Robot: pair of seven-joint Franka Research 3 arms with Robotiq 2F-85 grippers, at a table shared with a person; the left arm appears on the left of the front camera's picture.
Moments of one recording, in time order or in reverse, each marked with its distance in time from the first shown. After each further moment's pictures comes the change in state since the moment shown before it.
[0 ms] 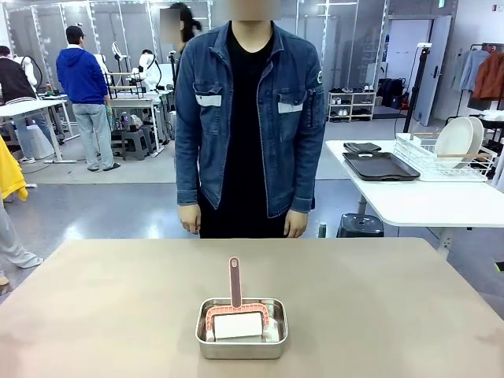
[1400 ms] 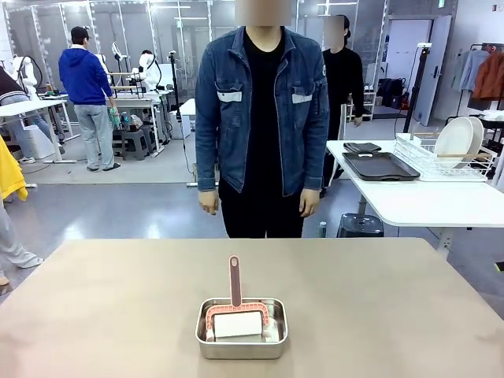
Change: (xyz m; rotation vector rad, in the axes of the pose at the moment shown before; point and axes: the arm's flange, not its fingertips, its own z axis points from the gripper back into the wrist) left arm 0.000 0.000 0.000 0.000 0.000 0.000; right arm 0.000 0.000 0.000 0.000 0.000 0.000
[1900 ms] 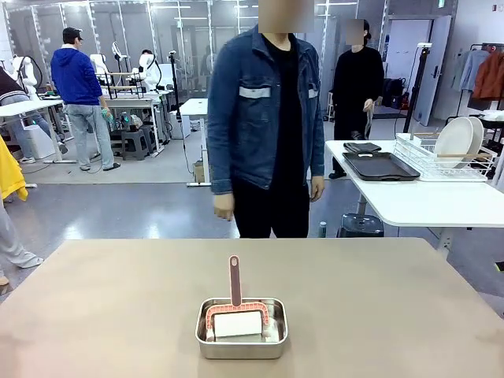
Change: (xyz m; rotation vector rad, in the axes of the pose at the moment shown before) left arm 0.000 0.000 0.000 0.000 0.000 0.000; right arm 0.000 0.000 0.000 0.000 0.000 0.000
